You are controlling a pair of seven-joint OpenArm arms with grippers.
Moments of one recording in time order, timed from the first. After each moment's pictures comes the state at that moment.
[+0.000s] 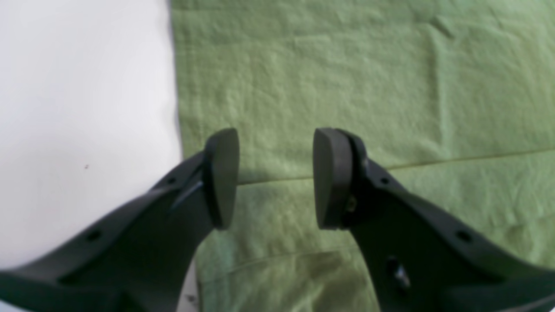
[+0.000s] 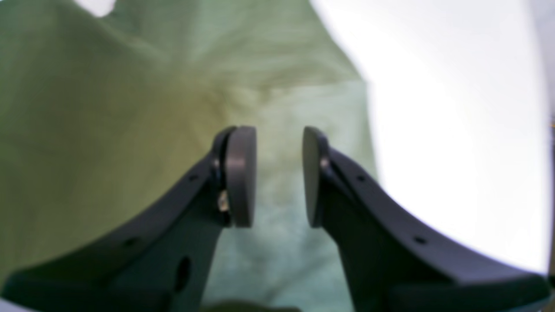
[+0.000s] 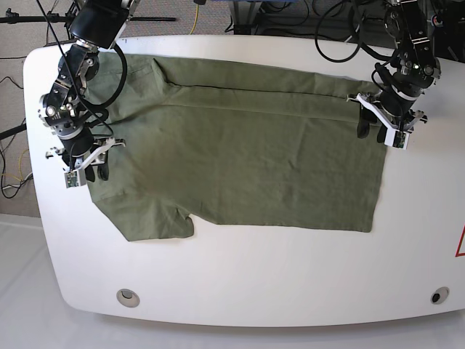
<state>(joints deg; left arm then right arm) 17.4 -11.4 -21.9 103.7 -16.0 -28.5 39.1 -0.1 9.0 30.2 90.8 5.5 35.9 -35.5</state>
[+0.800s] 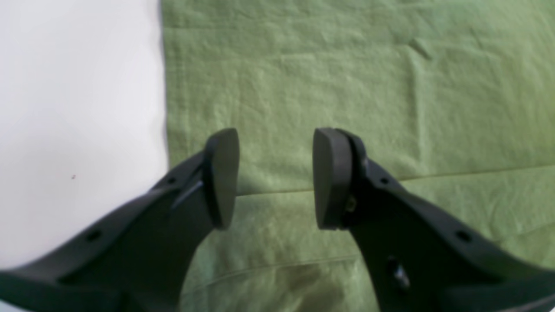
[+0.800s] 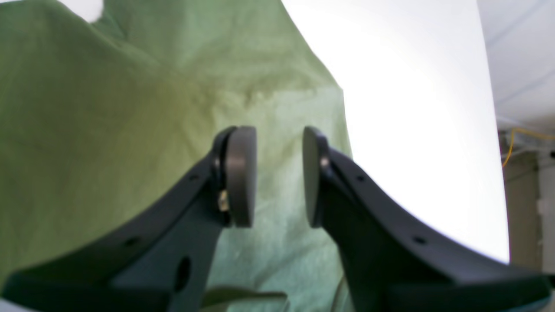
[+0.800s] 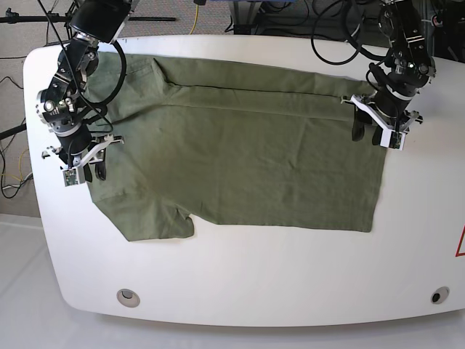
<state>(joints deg) 17.2 -8.6 -21.7 104.9 -15.2 -28.8 38.5 -1.3 8.0 31.5 94.1 4.3 35.8 -35.9</state>
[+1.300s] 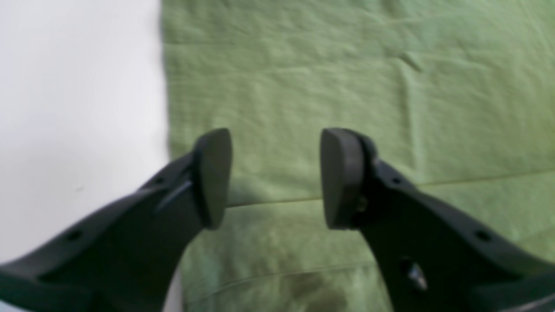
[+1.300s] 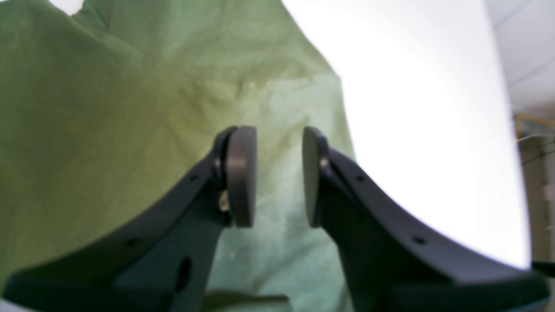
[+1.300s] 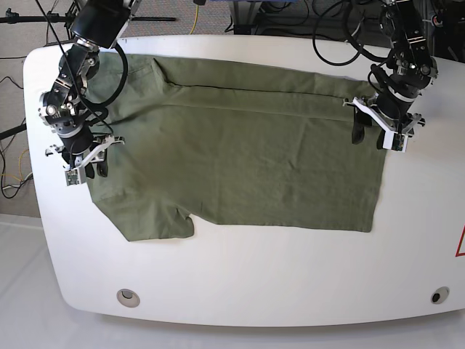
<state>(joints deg) 17.1 -9.4 -21.9 105.3 -15.6 -28.6 37.6 0.6 8.5 31.6 87.8 3.5 36.0 -35.3</state>
